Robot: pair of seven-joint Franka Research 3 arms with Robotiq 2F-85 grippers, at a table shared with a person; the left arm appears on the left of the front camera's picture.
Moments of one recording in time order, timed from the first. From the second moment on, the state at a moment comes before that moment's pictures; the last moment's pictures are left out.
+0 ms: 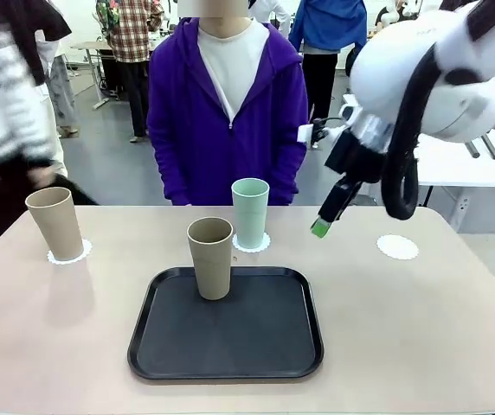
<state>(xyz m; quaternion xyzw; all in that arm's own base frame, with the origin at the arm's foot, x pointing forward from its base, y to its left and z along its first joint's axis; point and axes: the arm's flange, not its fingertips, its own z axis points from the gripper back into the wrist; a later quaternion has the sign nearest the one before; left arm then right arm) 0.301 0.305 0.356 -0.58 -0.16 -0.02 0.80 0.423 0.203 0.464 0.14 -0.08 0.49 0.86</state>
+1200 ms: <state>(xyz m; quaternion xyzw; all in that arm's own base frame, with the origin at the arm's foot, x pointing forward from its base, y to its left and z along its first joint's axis) 0.301 0.306 0.356 -0.58 -0.16 -0.02 0.80 0.434 0.219 0.456 0.19 -0.15 0.52 0.82</state>
